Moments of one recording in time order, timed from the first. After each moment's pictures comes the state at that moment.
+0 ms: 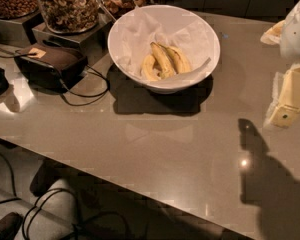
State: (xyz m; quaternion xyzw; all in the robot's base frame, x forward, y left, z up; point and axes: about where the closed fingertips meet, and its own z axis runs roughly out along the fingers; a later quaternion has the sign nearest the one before) arm 0.438 -0.217 0.976 -0.60 0.78 -0.03 0.16
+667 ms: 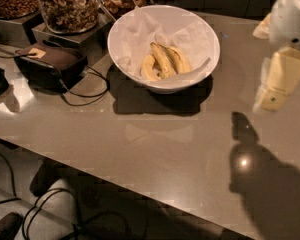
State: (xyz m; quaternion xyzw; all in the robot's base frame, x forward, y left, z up) arm 0.457 -0.206 0.982 -0.59 0.79 -0.02 0.14
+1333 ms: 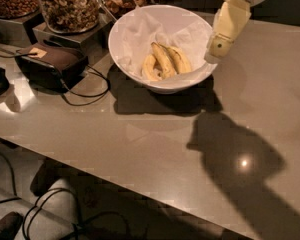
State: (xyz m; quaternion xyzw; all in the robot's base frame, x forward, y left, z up) arm 0.551 -0.150 1.019 -0.57 0.80 -0.01 0.19
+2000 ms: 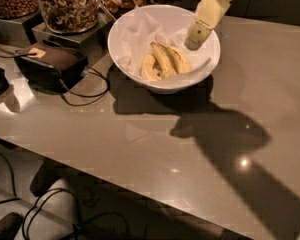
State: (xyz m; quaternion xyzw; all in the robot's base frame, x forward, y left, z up) arm 0.582 -0.122 1.020 -0.54 0.81 0.05 0.20
